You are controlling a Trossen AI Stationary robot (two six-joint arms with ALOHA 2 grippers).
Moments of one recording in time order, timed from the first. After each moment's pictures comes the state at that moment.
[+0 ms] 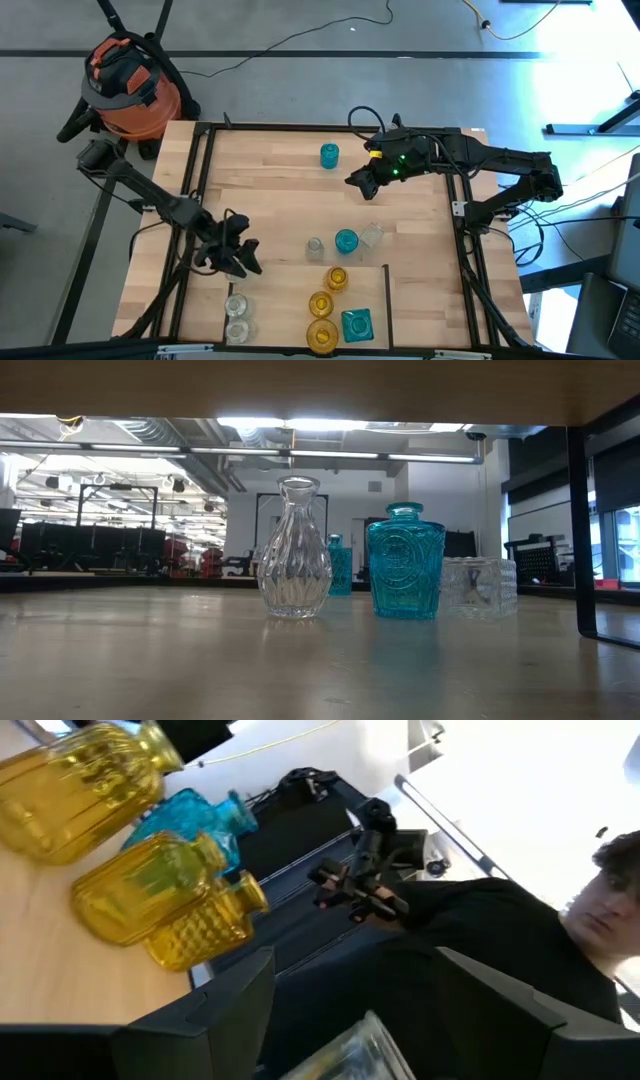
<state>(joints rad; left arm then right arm) -0.48 1.01 0.35 0.89 0.17 -1.12 -0.05 1.41 1.56 -0.81 -0.01 0.73</state>
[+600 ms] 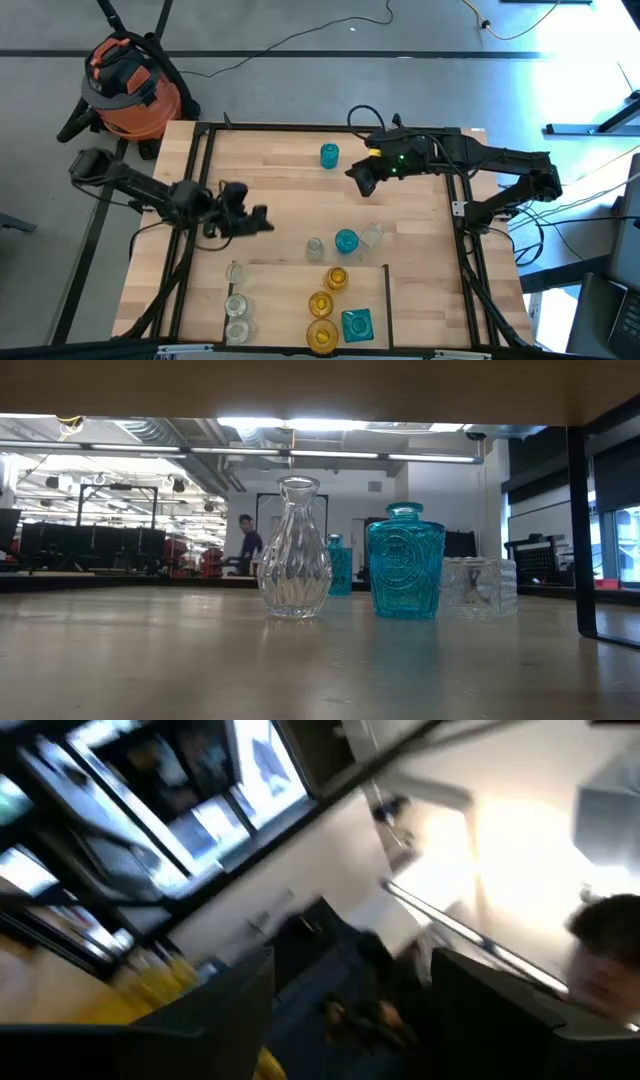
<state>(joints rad) -0.24 1.00 0.35 1.10 0.15 -1.04 -0.05 1.42 1.56 -0.81 0.11 0.65</state>
